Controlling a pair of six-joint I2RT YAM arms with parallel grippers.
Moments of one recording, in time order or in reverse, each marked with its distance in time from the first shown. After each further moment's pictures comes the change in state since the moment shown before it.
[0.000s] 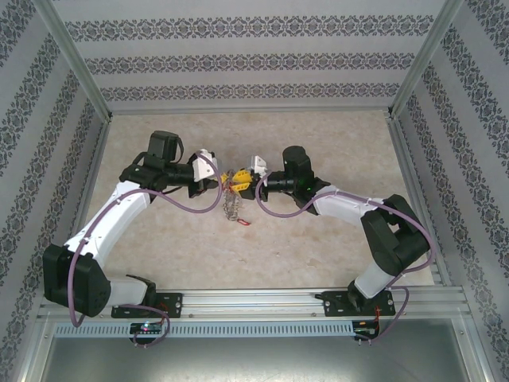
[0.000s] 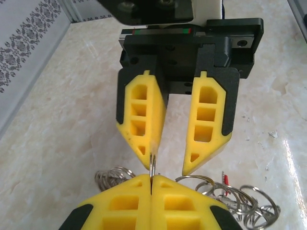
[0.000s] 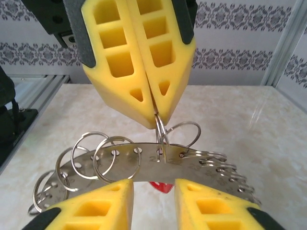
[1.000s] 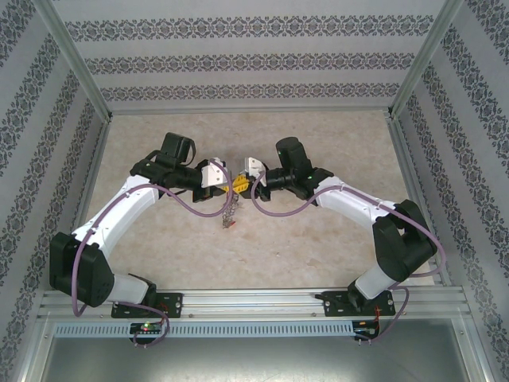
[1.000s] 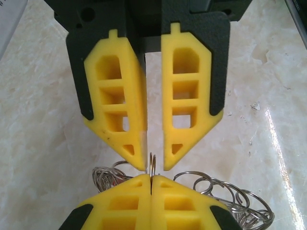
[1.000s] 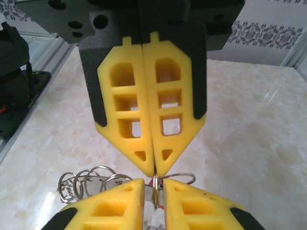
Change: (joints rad) left arm -0.064 0.071 0.054 -0.136 -0.066 0.122; right arm 0.014 -0.045 0.163 -0.480 0.021 -0.269
